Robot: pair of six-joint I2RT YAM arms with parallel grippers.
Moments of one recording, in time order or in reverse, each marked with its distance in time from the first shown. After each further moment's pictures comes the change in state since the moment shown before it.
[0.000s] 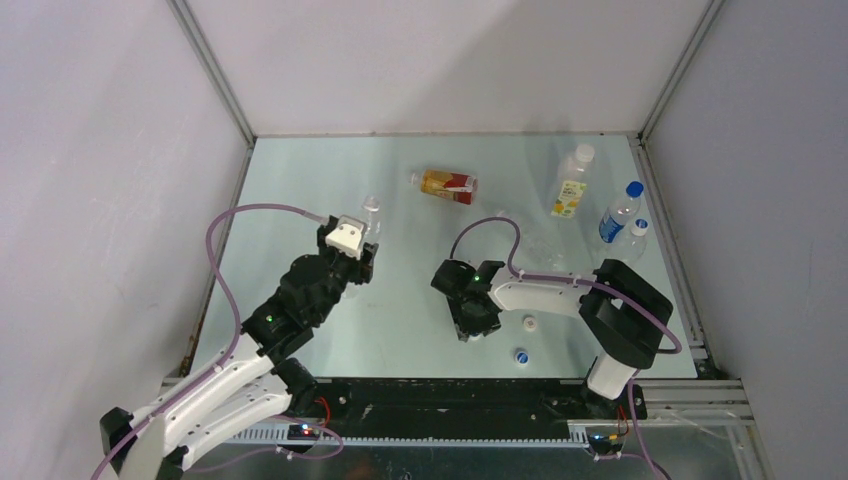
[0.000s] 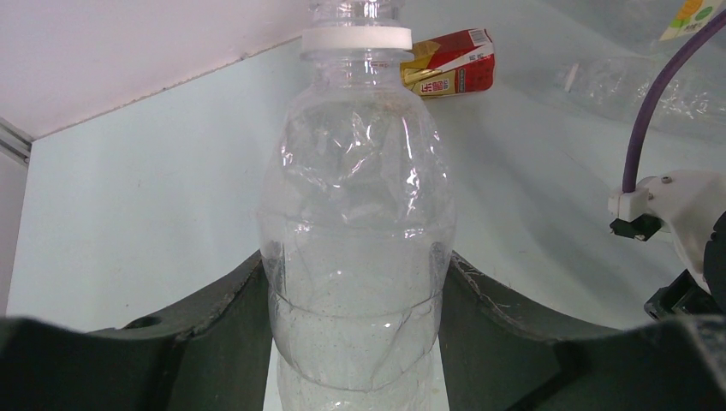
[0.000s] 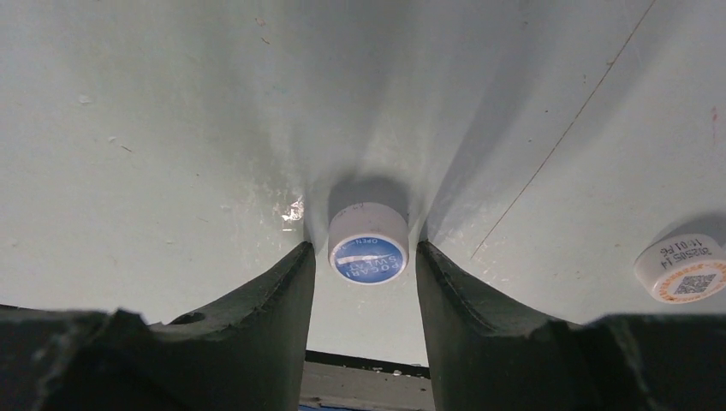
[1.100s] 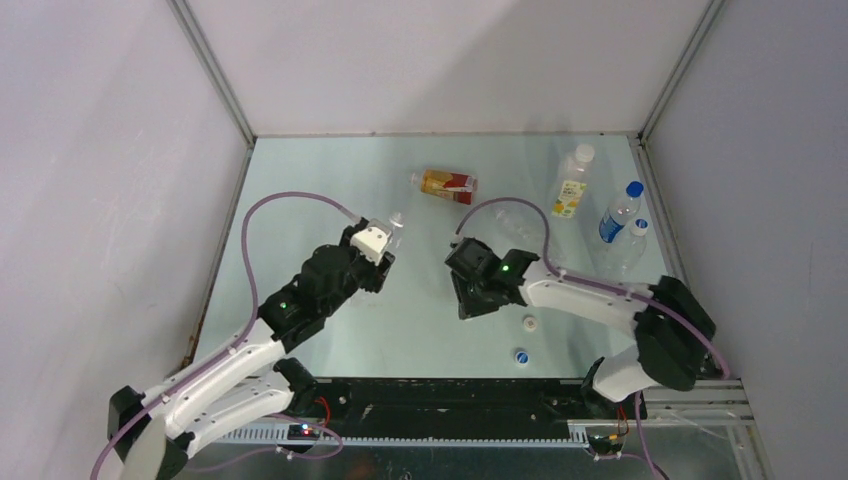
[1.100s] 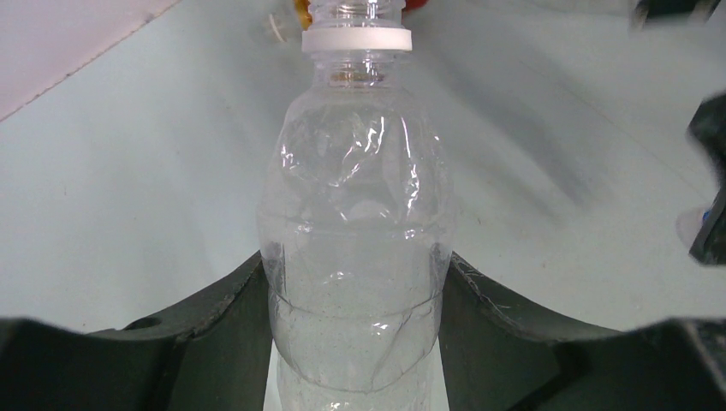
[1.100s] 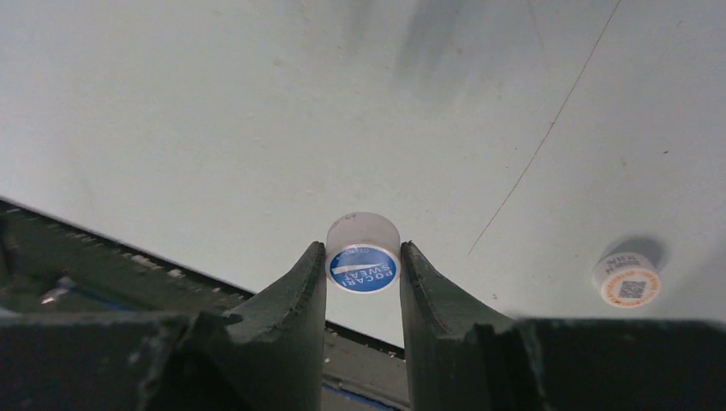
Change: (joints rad) left arm 0.000 0.110 0.027 -0.077 0.148 0.040; right arm -0.044 -0.165 0.015 0.032 -0.008 -0.072
